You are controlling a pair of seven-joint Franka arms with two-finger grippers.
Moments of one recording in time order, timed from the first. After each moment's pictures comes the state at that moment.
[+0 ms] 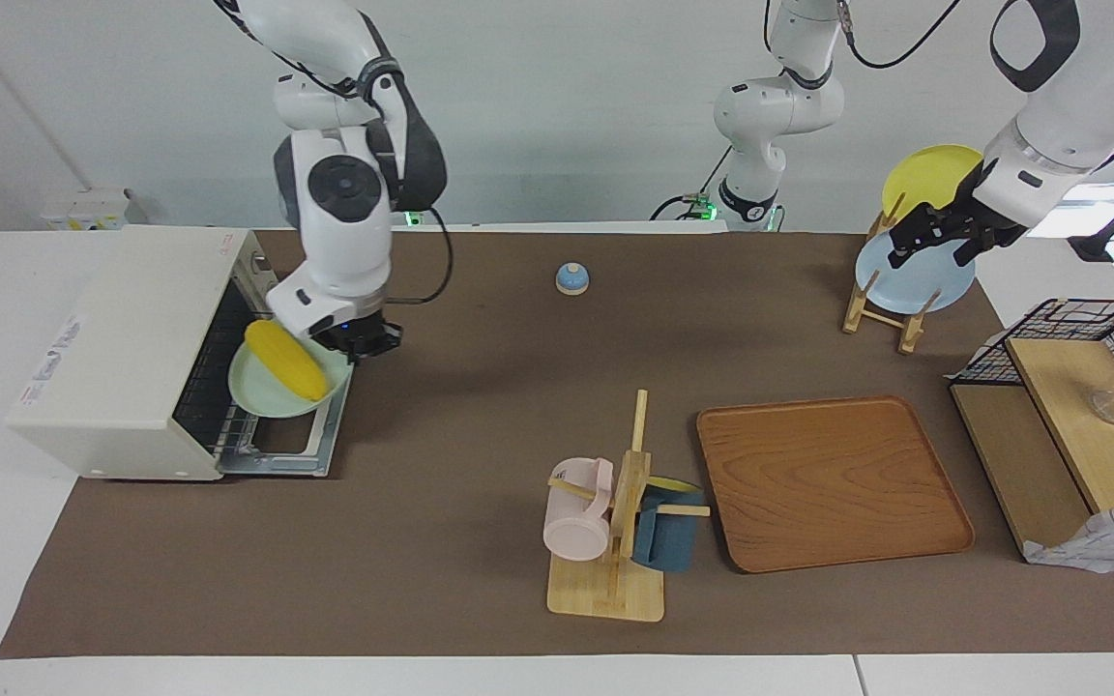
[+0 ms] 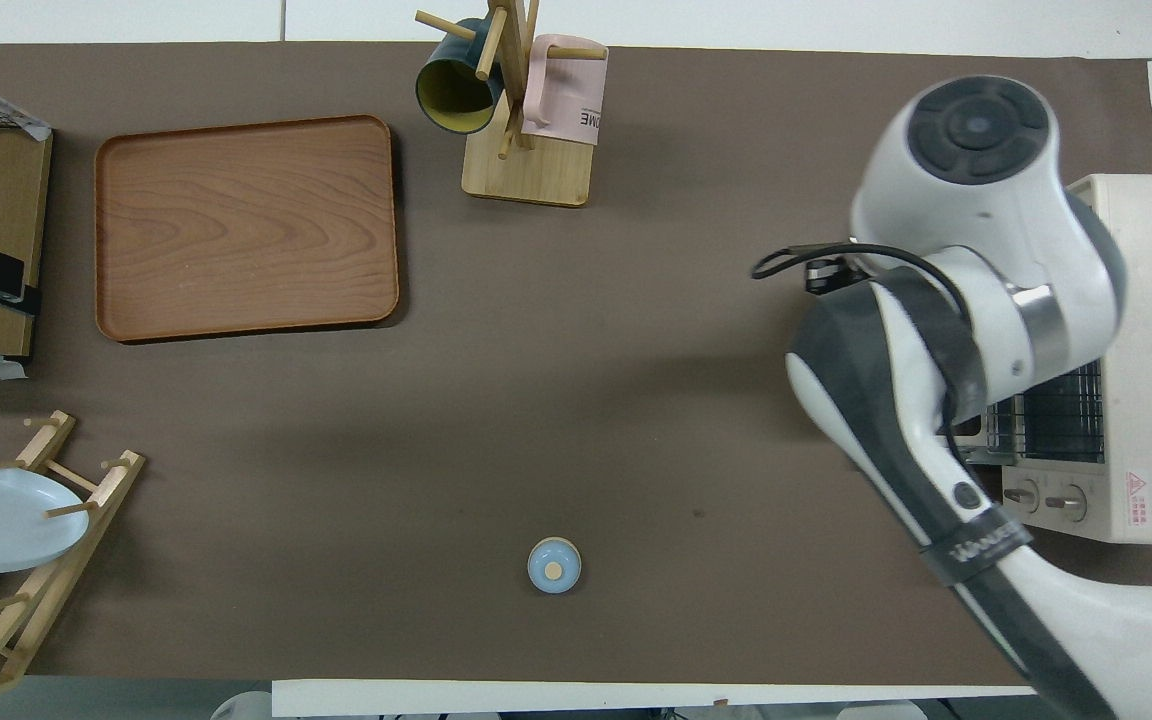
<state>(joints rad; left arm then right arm) 0.06 0.00 -0.10 -1.58 -0.04 1.44 0.00 0.07 0.25 0.35 -1.65 -0.25 1.74 0.60</state>
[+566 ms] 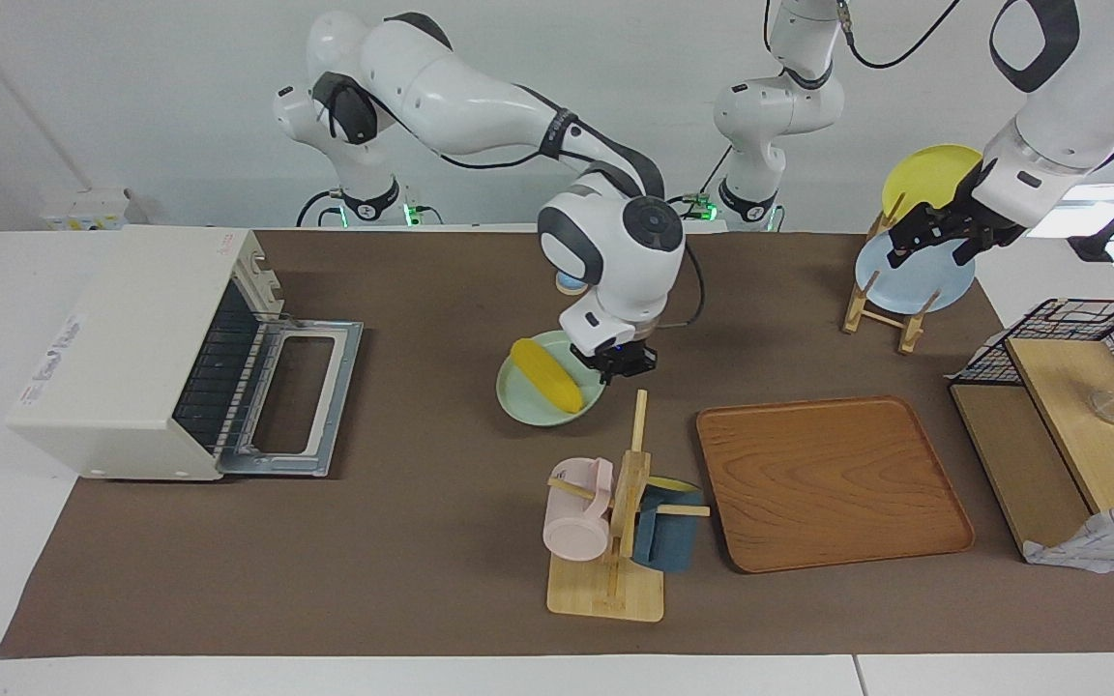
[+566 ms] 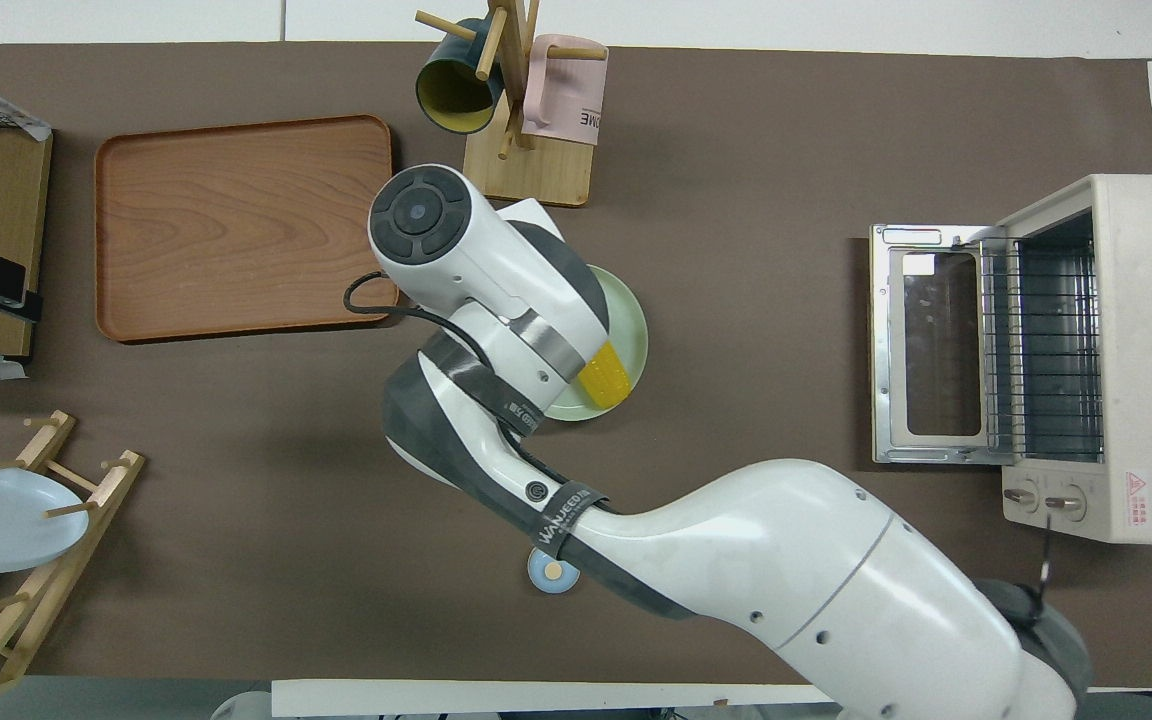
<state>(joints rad) 0.06 0.00 -0.10 -1.58 -0.04 1.40 0.00 0.52 0.84 0.36 -1.06 -0.26 1.84 1.10</state>
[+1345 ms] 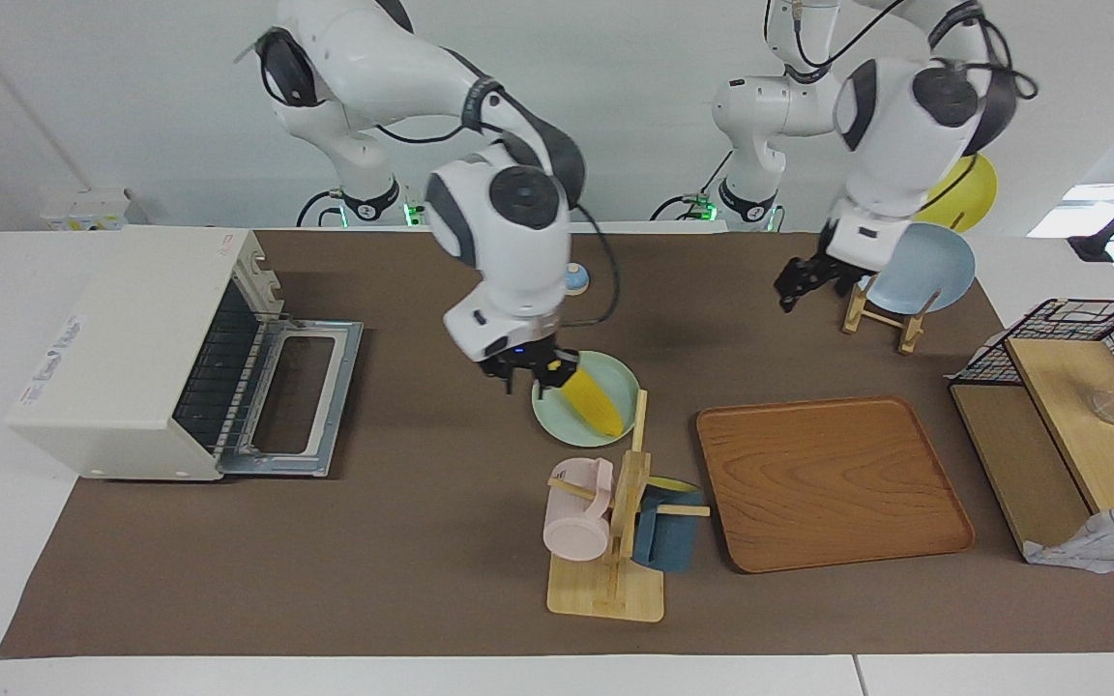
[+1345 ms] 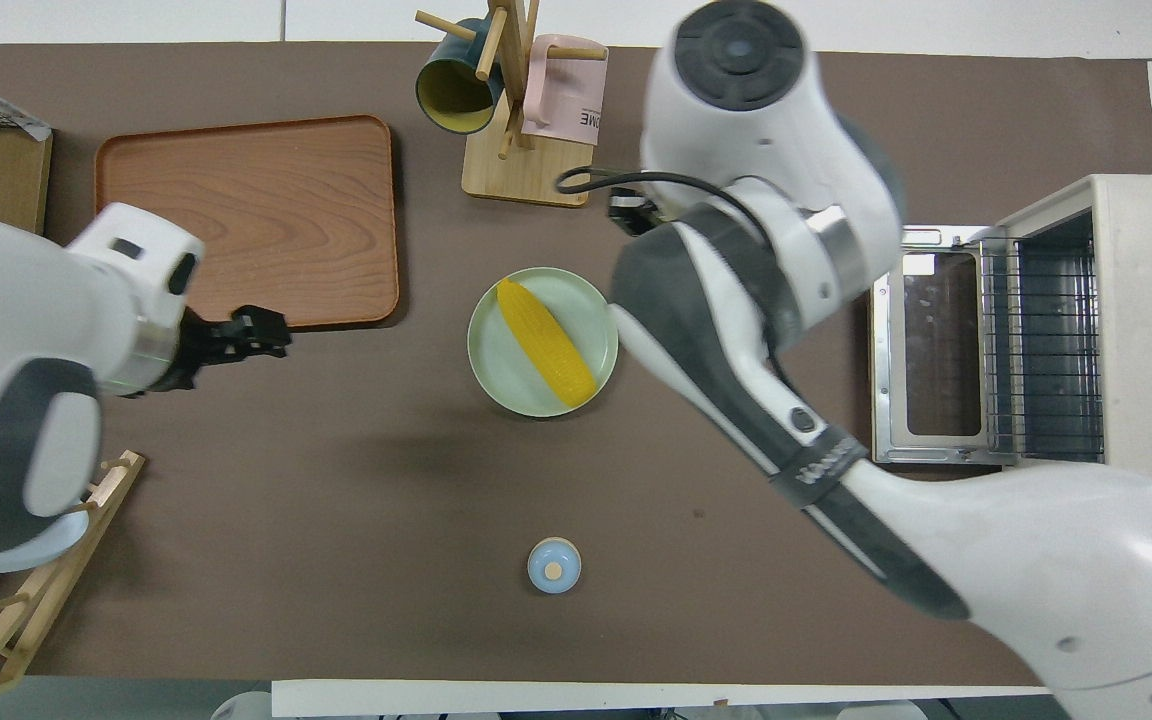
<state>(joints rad) -0.31 -0.14 -0.12 -2.17 -0.04 2.05 -0.69 0.10 0.41 0.32 -1.51 -0.17 1.83 0.63</state>
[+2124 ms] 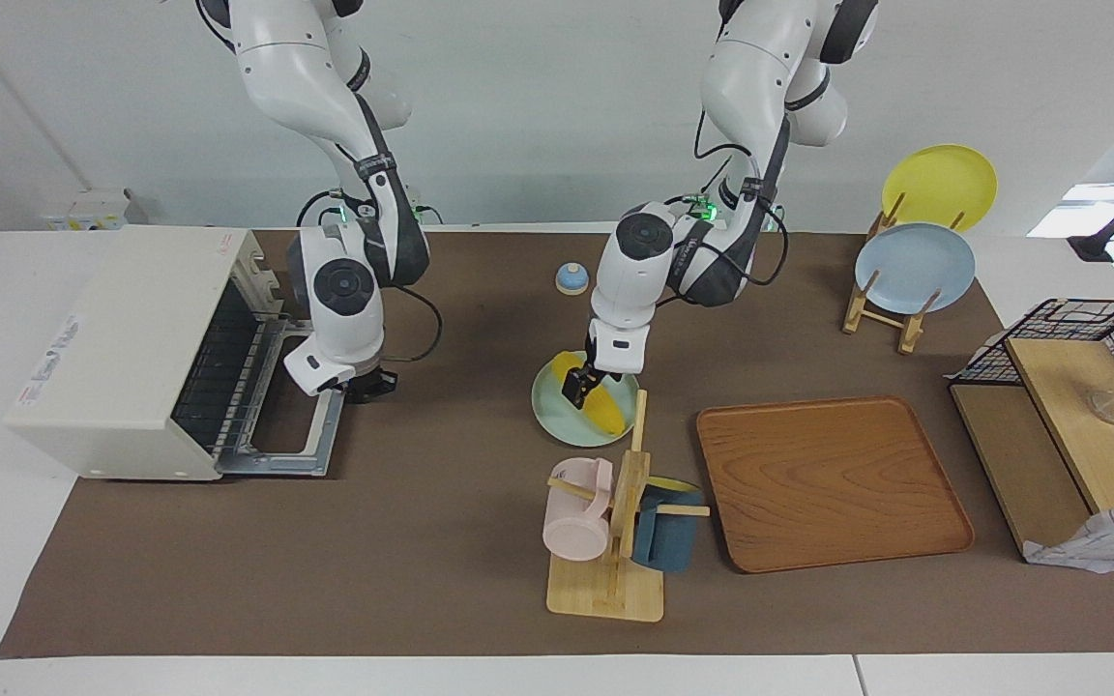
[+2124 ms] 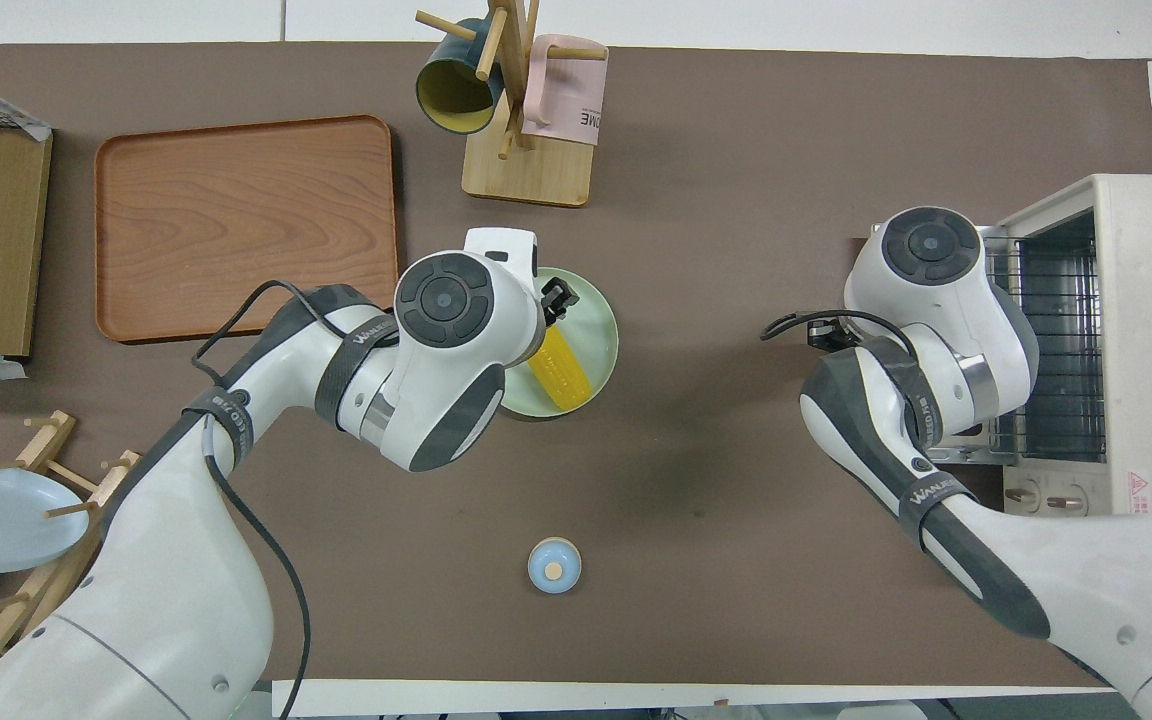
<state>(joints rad) -0.60 0.41 -0.12 -1.86 0.02 2.37 -1.29 0.06 0.24 0.15 -2.09 -0.40 2.09 0.43</state>
